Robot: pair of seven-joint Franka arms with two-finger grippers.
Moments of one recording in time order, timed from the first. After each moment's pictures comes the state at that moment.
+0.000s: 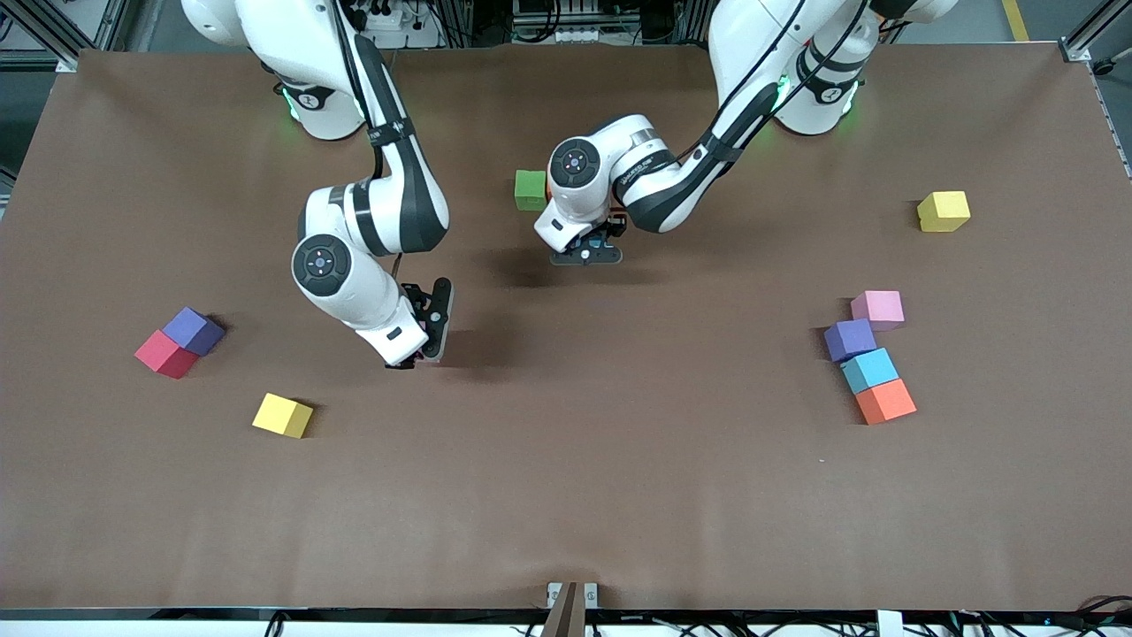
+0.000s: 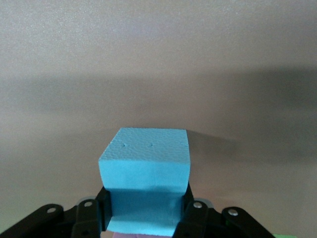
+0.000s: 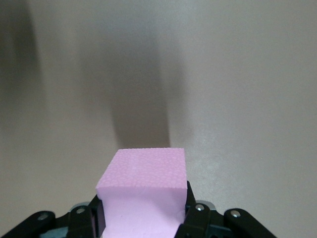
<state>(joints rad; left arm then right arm) -0.52 0.61 -0.46 -1.87 0.19 2.25 -1.04 1.00 0.53 -0.65 -1.85 0.47 2.21 -1.33</state>
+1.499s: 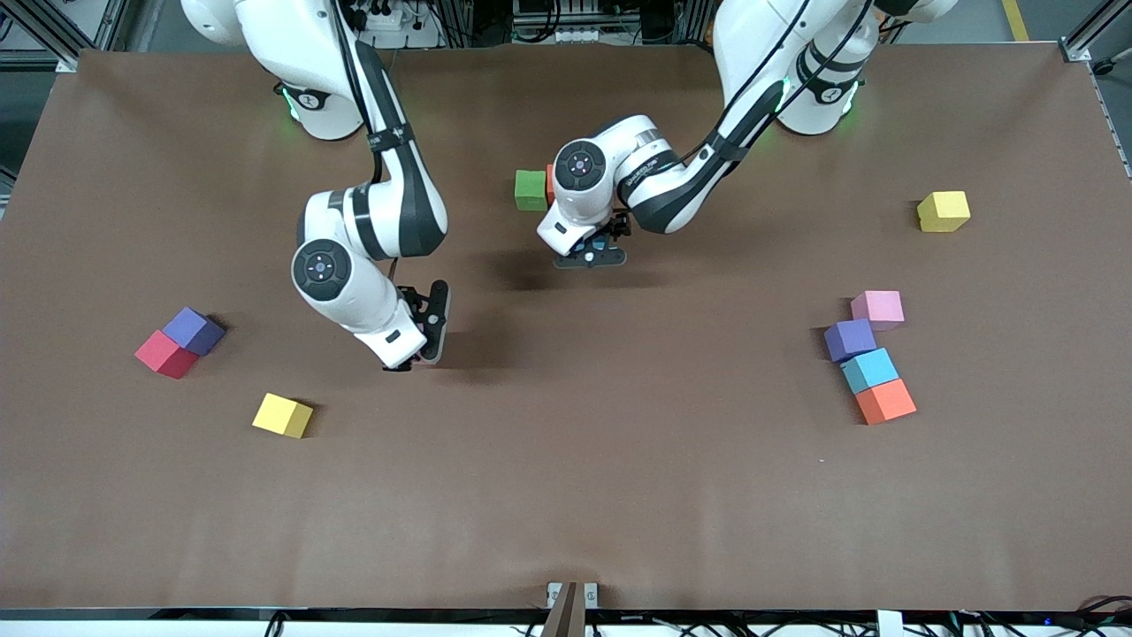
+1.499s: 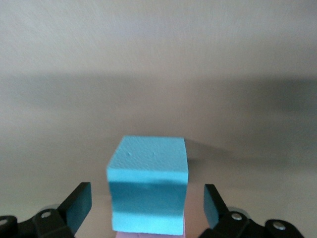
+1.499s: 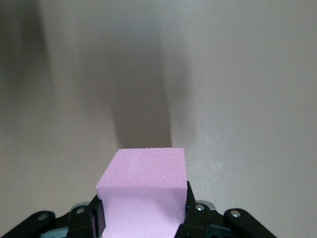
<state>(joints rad) -0.49 0.56 -0.45 -1.87 0.16 2.24 -1.05 1.00 0.54 -0.64 -1.85 0.47 2.20 -1.34</state>
